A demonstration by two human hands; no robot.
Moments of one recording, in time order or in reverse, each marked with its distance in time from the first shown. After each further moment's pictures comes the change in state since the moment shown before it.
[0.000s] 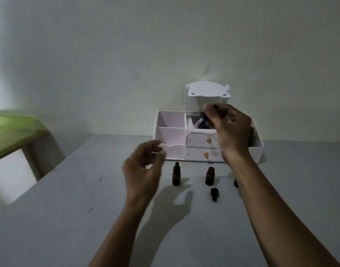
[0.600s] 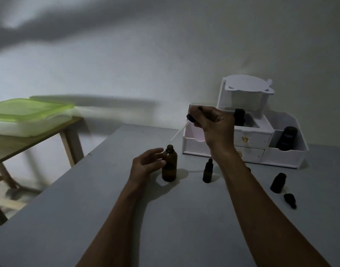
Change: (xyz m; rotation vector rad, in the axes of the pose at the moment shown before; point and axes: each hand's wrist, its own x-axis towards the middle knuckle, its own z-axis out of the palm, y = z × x) left_hand 0.033 -0.090 -0.086 -0.079 -0.237 -0.482; right_hand -0.033 0.024 0.099 0.093 -0.248 0.162
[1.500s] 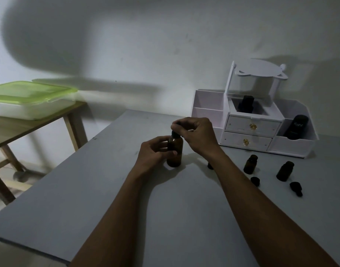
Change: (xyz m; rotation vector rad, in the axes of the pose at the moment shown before) left_hand -0.003 0.005 0.009 0.156 -0.041 0.019; right_hand -0.019 0.061 0.021 -0.411 -0.328 -0.043
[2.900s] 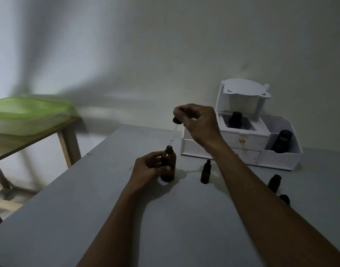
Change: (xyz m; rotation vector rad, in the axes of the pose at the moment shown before) left_hand -0.001 -0.007 0.003 -0.099 0.021 -0.032; right_hand 0.029 -0.053 -0.039 0.086 0.106 -0.115
